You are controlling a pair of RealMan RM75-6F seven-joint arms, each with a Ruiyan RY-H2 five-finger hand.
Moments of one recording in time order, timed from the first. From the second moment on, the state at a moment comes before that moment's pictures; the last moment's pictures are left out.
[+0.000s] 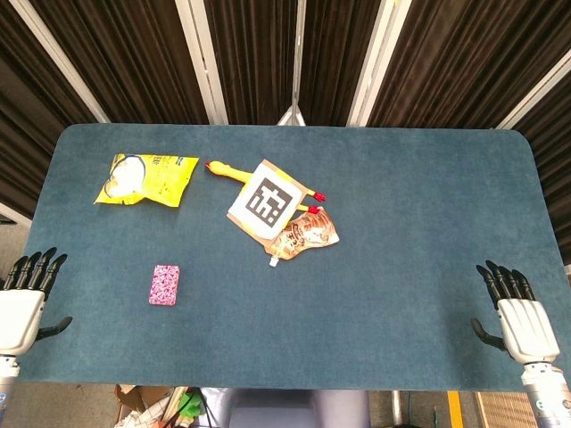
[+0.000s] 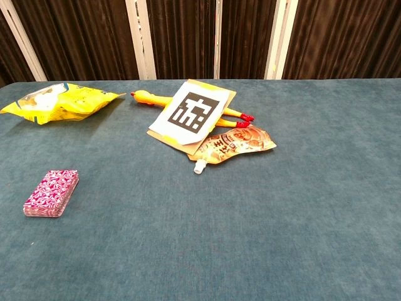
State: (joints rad) left arm -0.08 -1.15 -0.01 -1.64 1.51 1.48 0.22; right arm 0.10 -1.07 0.02 -1.69 -1.46 1.37 -0.05
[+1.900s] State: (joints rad) left arm -0.54 -1.41 -0.14 -1.84 0.68 1.14 0.95; right arm 0.11 -1.07 0.03 -1.69 -1.46 1.35 -0.02
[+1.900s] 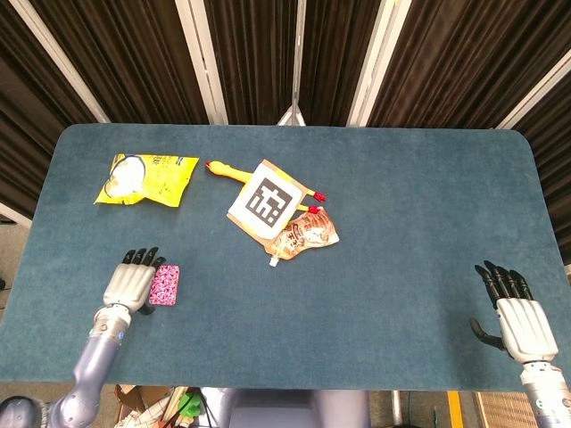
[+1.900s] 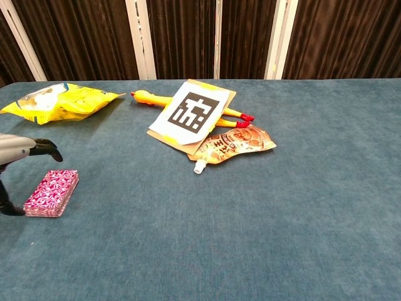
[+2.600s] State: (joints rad) left arm -0.64 -1.50 -0.11 -1.76 0.53 1.18 0.99; right arm 0.11 -1.07 0.02 -1.69 -1.46 1.35 -0.01
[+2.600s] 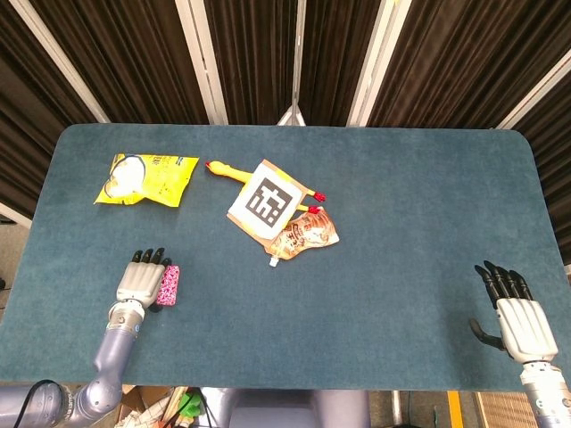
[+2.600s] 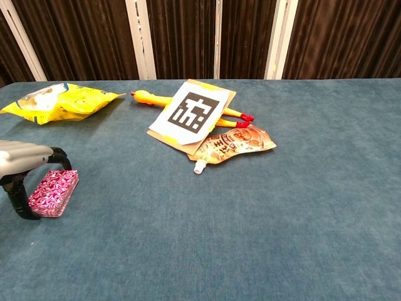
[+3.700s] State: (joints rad) left arm -0.74 -1.57 -0.13 -1.84 0.57 1.24 0.96; right arm 0.11 -1.06 0.03 -1.69 -1.46 1.35 0.00
